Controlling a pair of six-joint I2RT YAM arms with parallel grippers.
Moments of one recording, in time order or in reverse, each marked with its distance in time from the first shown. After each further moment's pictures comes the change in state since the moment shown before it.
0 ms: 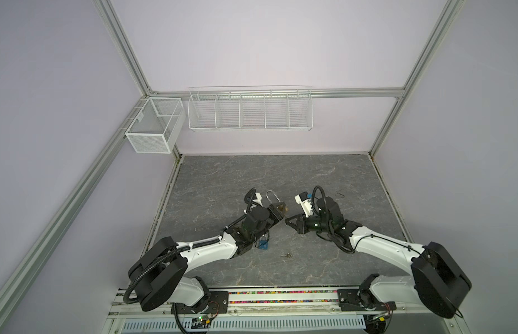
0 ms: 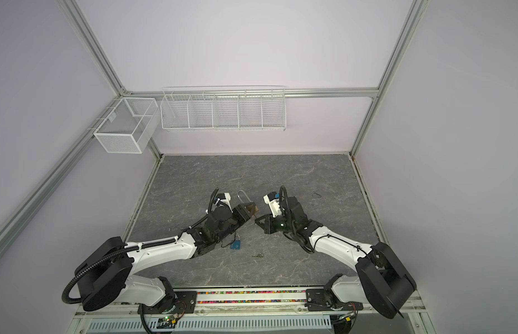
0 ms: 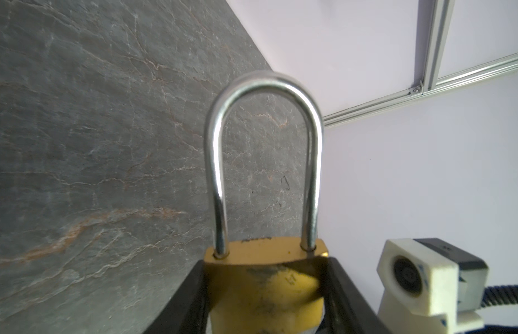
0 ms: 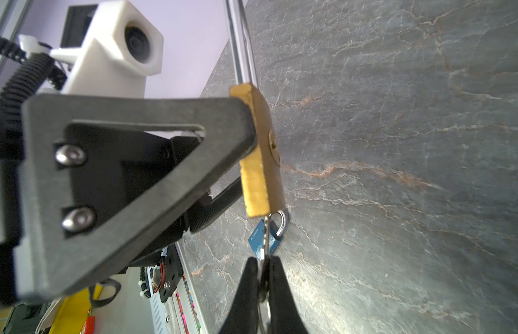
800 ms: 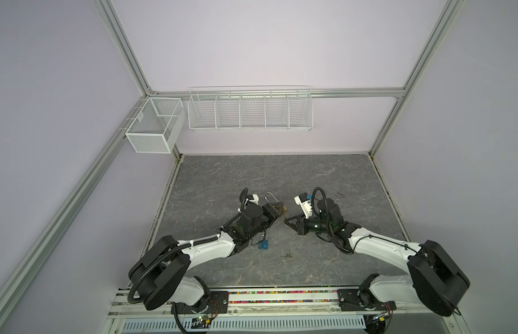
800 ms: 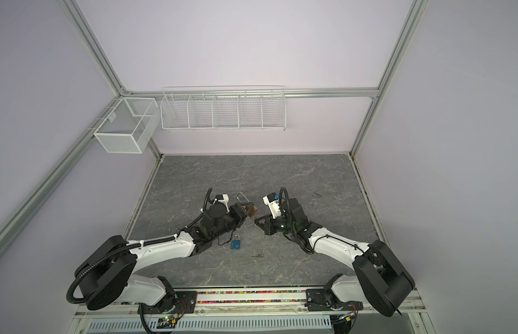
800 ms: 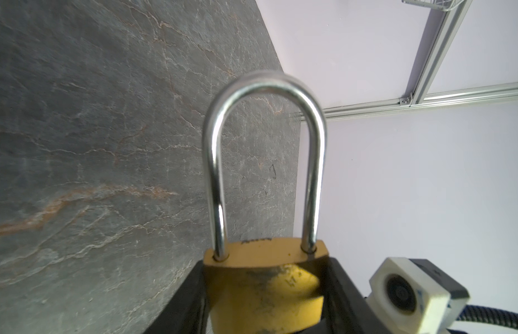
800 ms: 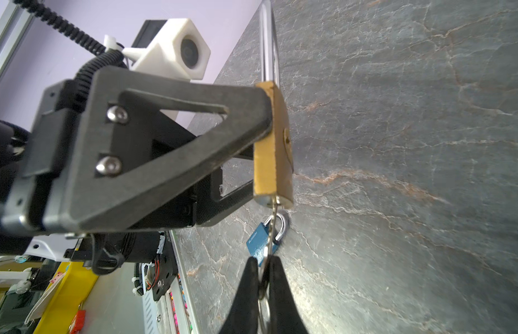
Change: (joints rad) left arm 0.088 0.012 -0.035 0.051 0.190 -0.137; right arm -0.002 0.021 -0.030 0.073 -0.035 -0.050
